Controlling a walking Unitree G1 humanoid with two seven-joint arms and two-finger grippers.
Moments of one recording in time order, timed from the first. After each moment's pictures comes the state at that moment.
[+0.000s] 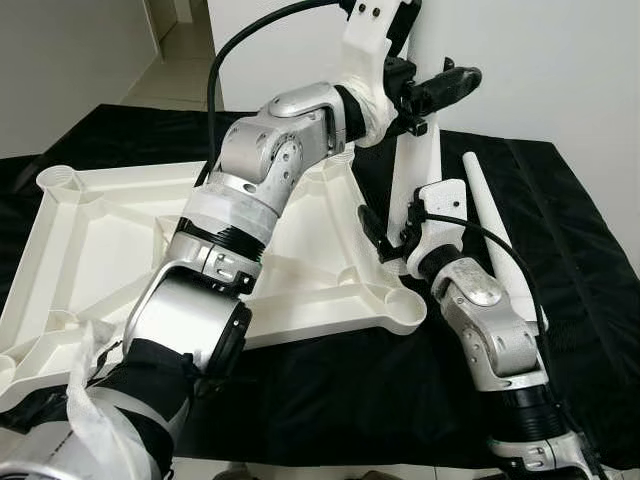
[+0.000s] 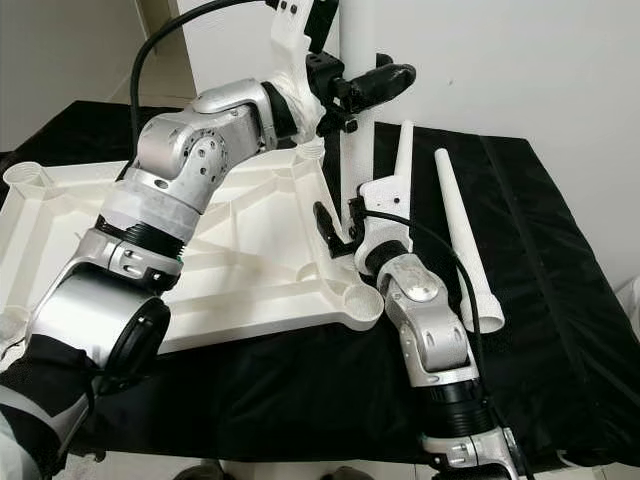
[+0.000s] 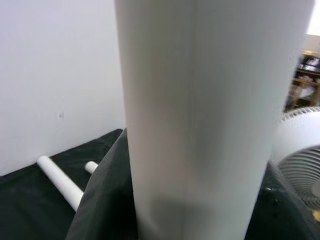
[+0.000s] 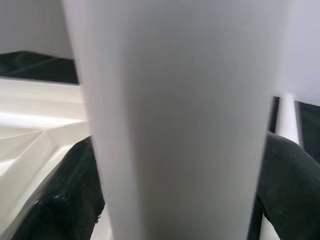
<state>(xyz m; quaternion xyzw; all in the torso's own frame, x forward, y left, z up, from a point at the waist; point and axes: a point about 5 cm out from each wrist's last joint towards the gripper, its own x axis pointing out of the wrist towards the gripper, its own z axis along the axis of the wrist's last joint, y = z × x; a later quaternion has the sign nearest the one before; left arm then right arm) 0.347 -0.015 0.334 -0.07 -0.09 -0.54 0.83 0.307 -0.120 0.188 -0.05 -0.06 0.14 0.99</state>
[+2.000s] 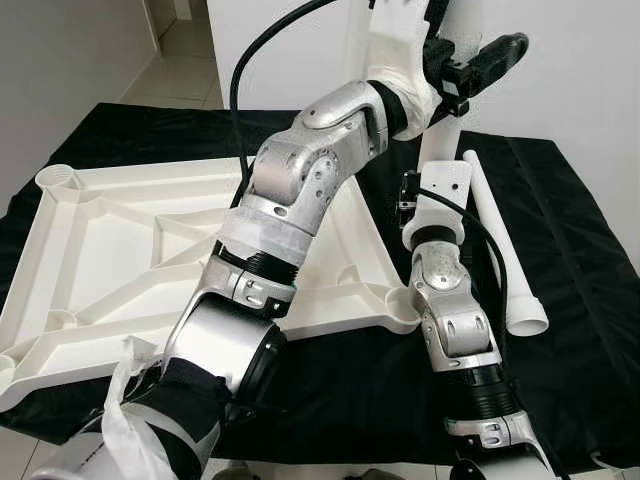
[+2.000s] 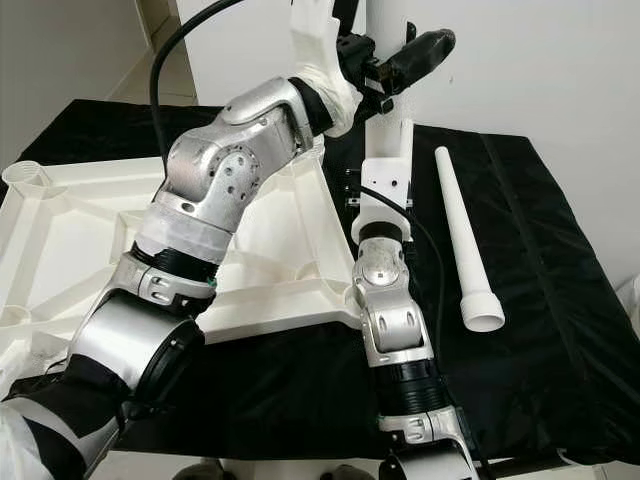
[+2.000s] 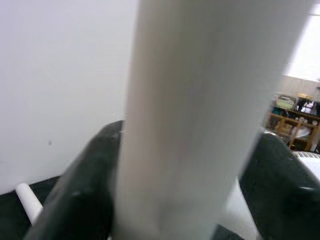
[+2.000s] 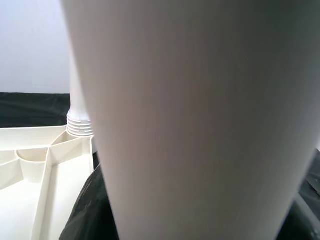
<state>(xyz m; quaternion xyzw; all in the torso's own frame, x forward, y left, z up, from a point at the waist) 0.322 -0.032 0.351 -0.14 -0.14 -0.52 0.83 0.322 -0.119 0.202 -0.06 -0.10 -0.09 0.99</state>
